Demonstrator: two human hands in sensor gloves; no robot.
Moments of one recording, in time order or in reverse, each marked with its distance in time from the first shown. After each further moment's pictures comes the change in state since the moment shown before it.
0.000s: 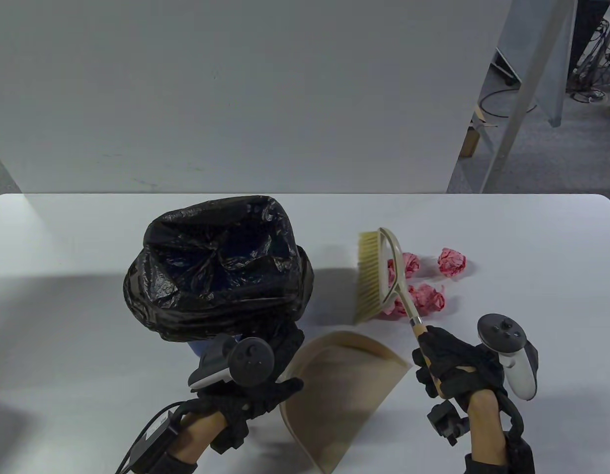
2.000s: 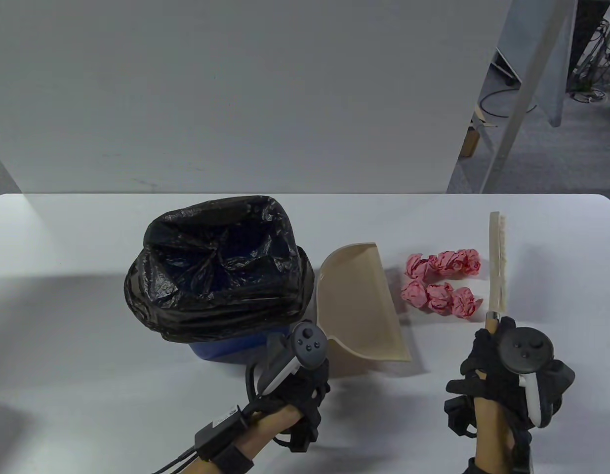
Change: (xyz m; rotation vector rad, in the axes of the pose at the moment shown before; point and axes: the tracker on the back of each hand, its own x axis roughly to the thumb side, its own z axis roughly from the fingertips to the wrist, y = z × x) left_hand 0.056 -0.016 -0.061 0.081 0.470 0.107; right_hand 0.005 -0.028 0.039 -0.627 0.167 0.389
